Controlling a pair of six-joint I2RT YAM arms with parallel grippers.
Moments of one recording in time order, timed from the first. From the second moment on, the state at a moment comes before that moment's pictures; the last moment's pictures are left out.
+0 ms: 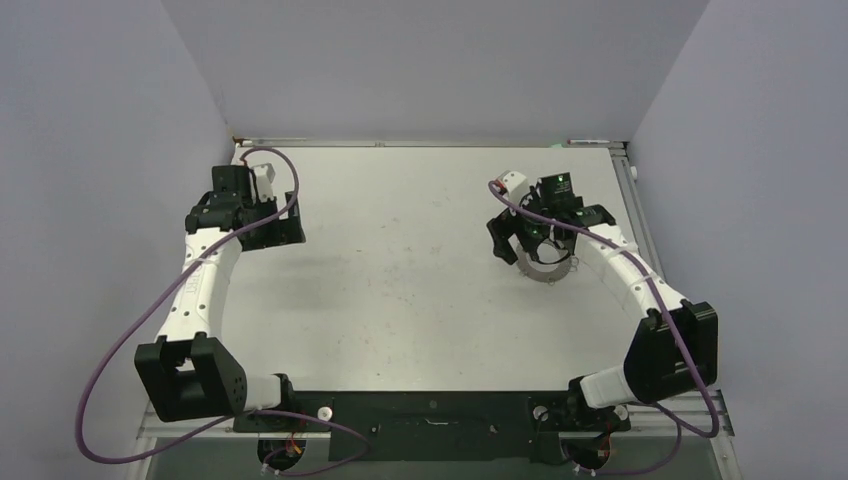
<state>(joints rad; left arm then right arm) 0.08 1.33 1.20 -0.86 0.11 -0.10 0.28 1.38 1.08 -0.59 -0.35 -0.39</state>
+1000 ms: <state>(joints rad) 0.08 1.44 1.35 -0.83 0.33 -0.04 0.17 1.59 1.10 -0.89 -0.36 -1.40</state>
